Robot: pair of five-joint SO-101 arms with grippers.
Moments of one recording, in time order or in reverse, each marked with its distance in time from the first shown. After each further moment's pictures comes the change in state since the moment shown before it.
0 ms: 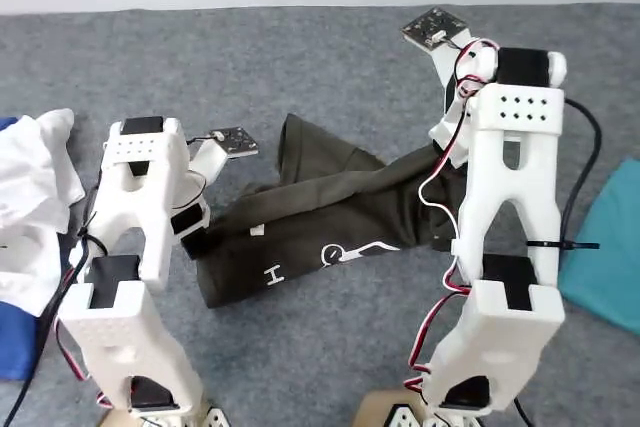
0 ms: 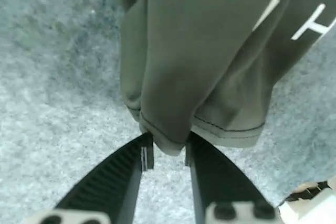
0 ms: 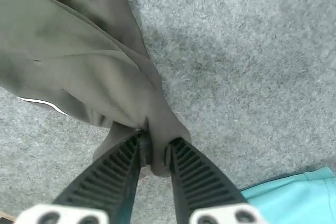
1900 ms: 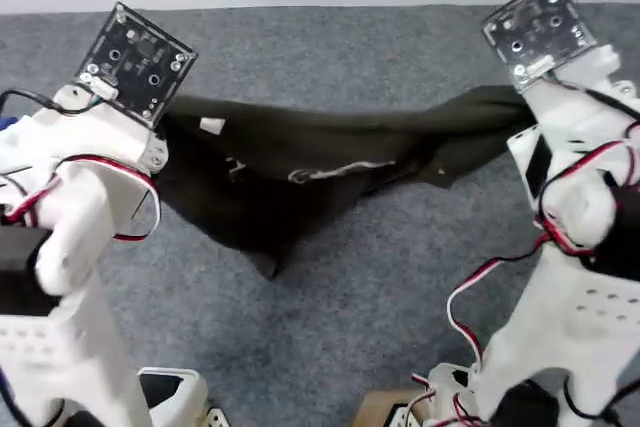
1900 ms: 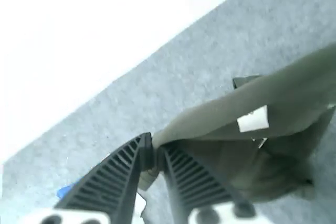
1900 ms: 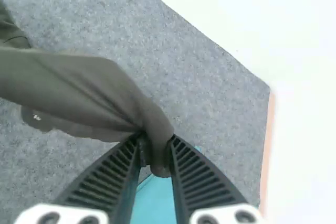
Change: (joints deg) left arm 6.7 -48.7 -26.9 6.9 22.9; right arm 9.1 -39.9 0.0 -0.4 5.5
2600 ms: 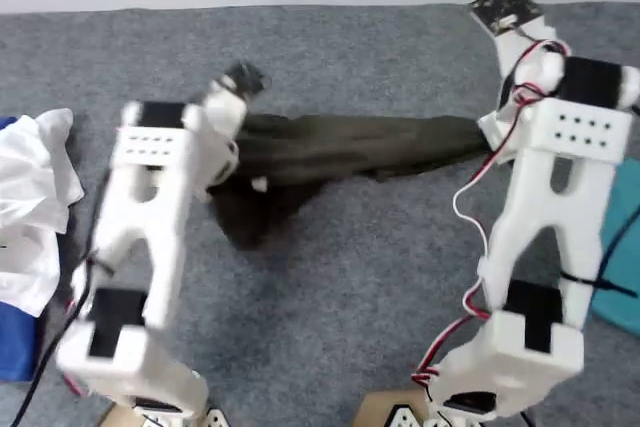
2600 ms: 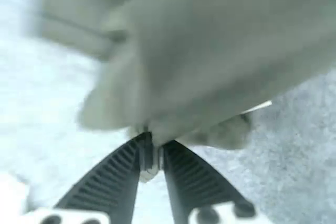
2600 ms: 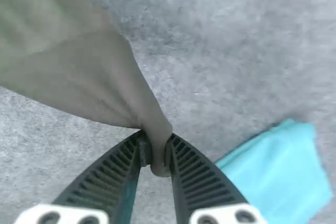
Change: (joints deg) left arm 0.7 32.2 20.9 -13.0 0.0; right arm -0.4 28.0 0.9 0.4 -8.2
